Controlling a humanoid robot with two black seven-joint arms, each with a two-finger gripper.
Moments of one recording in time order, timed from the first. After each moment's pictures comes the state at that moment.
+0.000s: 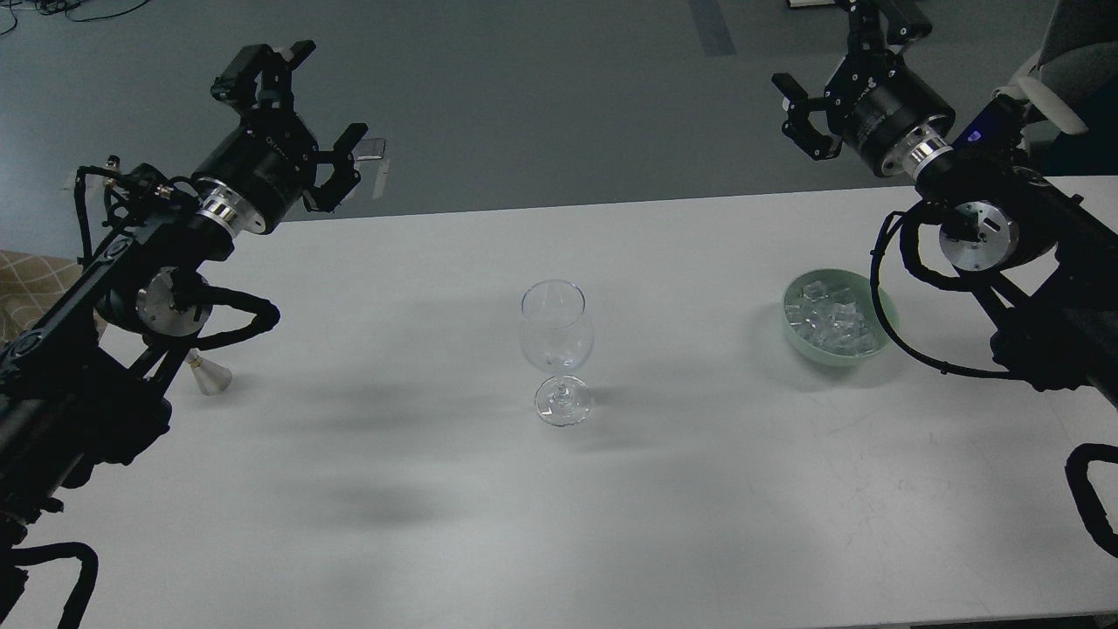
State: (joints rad) left arm -0.71 0.45 -0.98 -1.01 0.37 -0.25 -0.11; right arm 0.86 -0.32 0.87 0.79 -0.34 0.28 0.19
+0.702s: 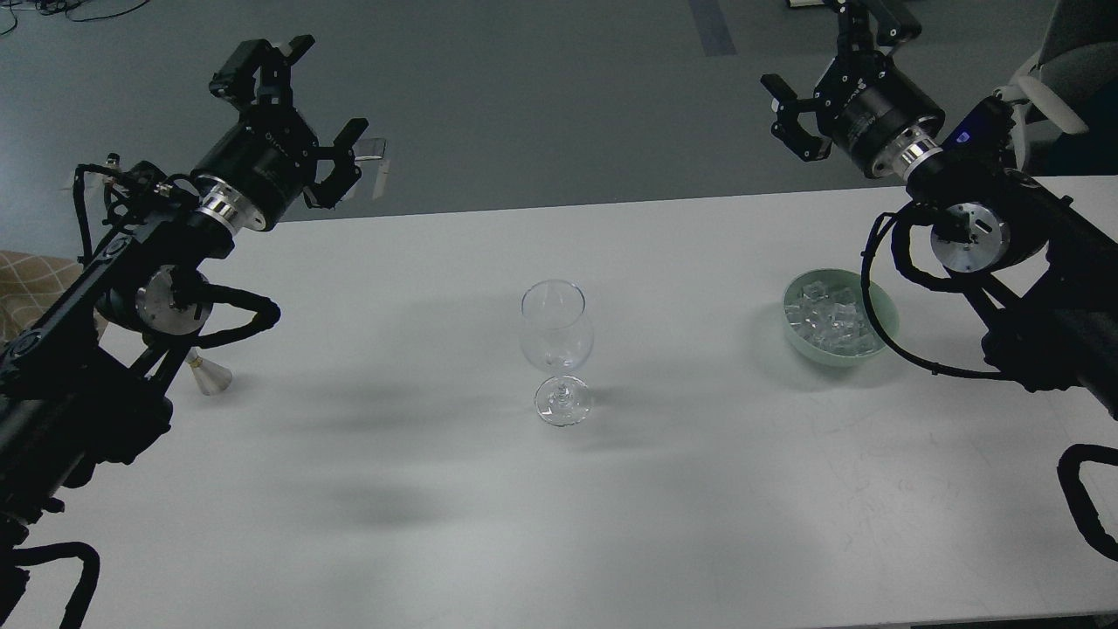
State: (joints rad) left arm -0.70 0.44 -0.99 -1.02 0.37 -0.25 -0.11; right arm 0.87 -0.31 0.87 0.79 -0.34 0.28 0.19
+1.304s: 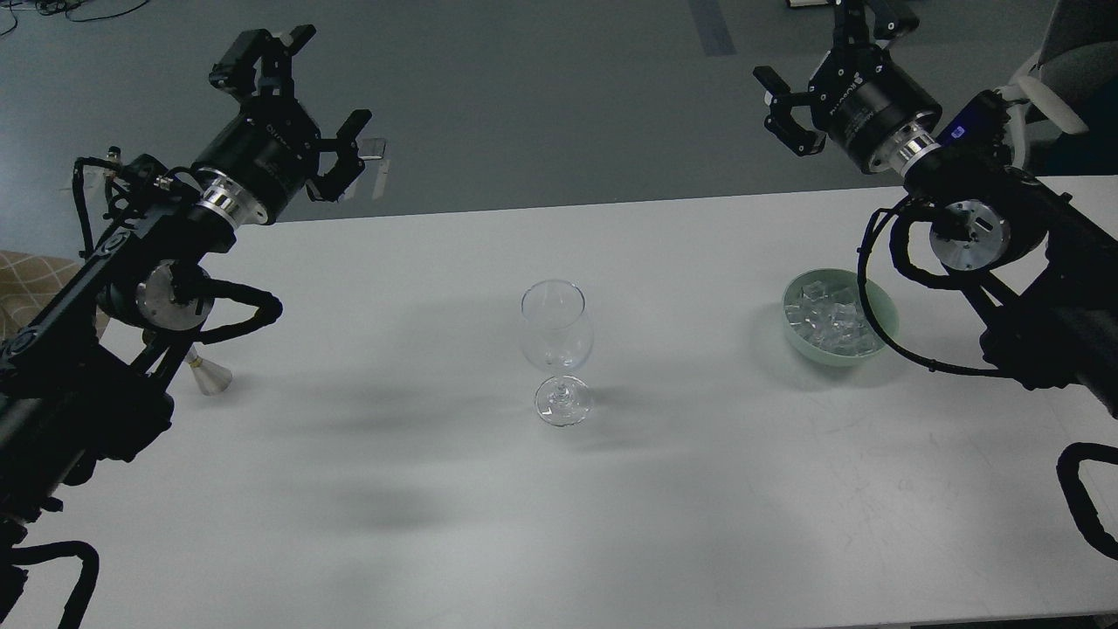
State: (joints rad) left arm -0.71 0.45 -0.99 -1.06 0.36 -0.23 -0.11; right arm 0.87 -0.31 0.87 0.81 -0.34 0.31 0.20
